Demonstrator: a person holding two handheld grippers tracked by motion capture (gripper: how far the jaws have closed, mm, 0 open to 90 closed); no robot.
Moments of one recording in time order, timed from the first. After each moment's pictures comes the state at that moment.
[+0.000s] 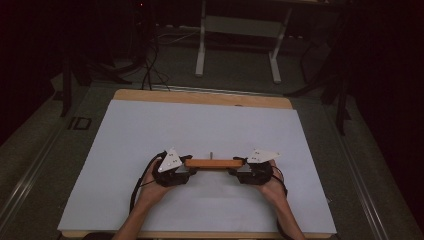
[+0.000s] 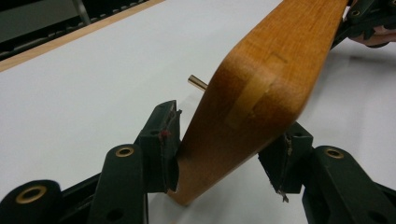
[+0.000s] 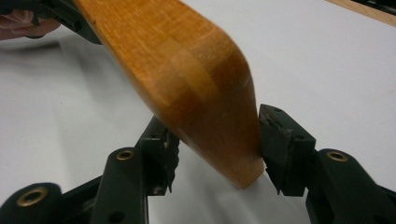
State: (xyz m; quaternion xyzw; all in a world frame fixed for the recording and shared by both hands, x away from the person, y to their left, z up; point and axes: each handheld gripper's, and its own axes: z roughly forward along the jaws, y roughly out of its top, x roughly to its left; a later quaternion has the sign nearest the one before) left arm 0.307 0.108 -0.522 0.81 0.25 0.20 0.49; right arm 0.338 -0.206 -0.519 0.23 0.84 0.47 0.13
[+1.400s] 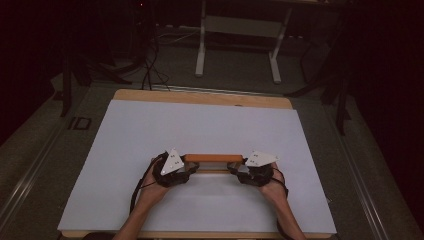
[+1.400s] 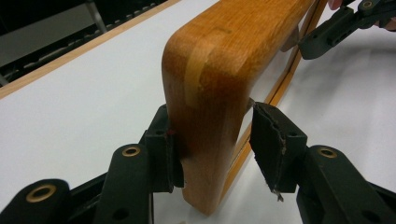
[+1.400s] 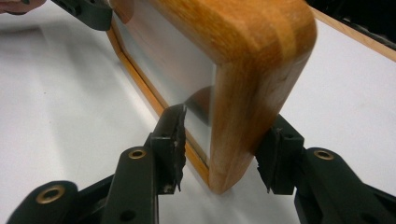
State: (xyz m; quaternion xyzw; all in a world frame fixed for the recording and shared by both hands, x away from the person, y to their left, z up) left arm 0.303 0.105 -0.518 0.81 0.24 0.24 0.48; right arm 0.330 -0.203 -0.513 0.21 0.85 0.45 0.18
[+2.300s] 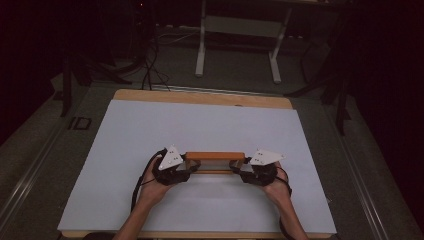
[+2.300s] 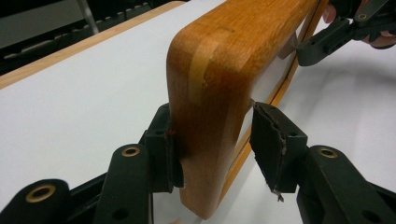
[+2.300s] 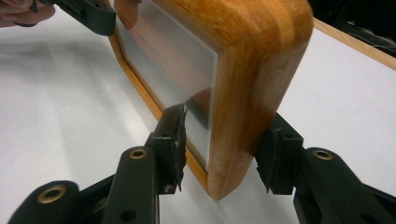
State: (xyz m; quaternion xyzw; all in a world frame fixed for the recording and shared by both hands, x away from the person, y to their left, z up) left arm 0.304 0.105 -0.503 0.80 0.26 0.20 0.50; right arm 0.327 -0.210 -0.500 0.21 0.84 0.47 0.17
